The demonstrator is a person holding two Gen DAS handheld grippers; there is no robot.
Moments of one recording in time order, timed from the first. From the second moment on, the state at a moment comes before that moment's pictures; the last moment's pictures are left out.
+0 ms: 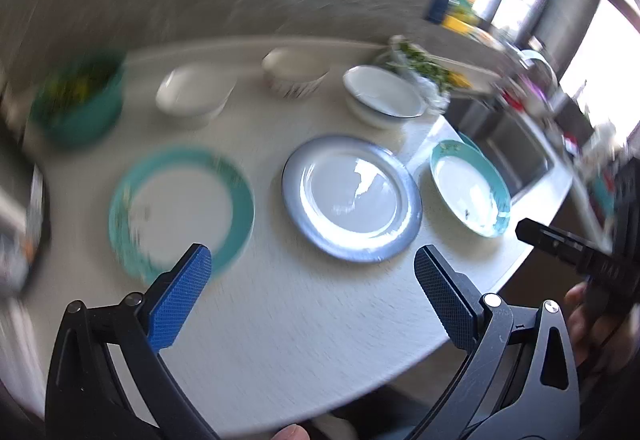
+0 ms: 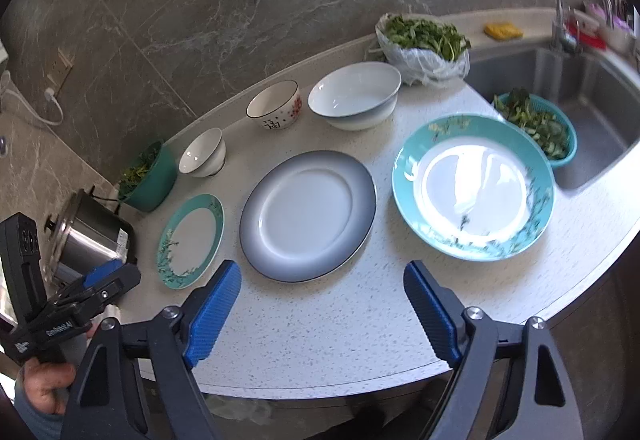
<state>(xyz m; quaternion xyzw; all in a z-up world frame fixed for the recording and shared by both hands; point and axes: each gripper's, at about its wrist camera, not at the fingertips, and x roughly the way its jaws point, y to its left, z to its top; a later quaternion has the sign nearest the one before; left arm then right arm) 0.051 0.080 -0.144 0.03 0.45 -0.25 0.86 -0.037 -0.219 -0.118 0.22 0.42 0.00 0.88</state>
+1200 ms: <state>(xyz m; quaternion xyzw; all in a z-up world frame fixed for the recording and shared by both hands) 0.325 -0.044 -0.263 0.22 0.61 -0.48 0.59 0.005 -0.255 -0.269 0.52 0.36 0.01 0.77</state>
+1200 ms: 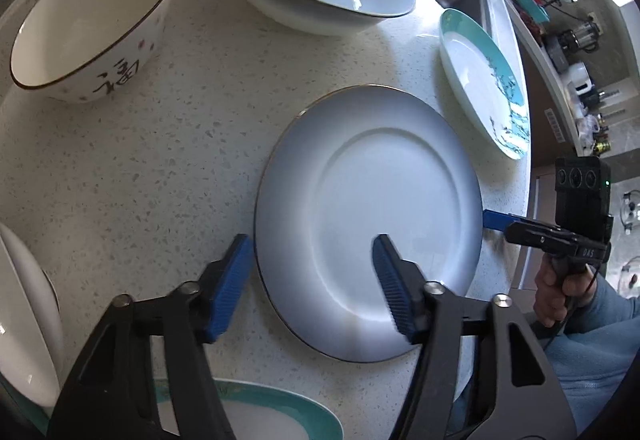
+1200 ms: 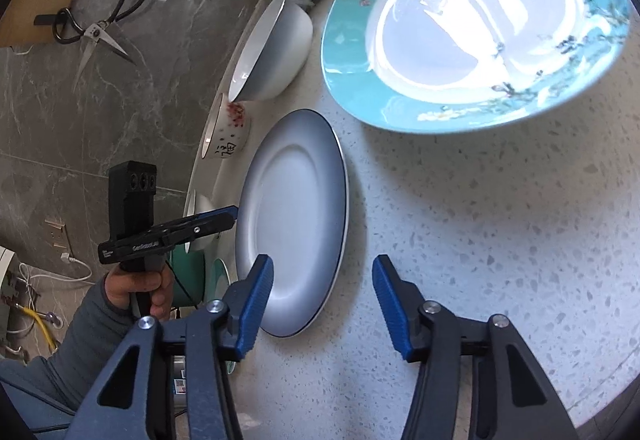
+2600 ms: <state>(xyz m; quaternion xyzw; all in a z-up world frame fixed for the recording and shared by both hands) 0.338 -0.030 -0.273 0.21 0.60 -0.43 0.64 0.030 -0.268 -0.268 0.52 0.39 -0.01 0.76</state>
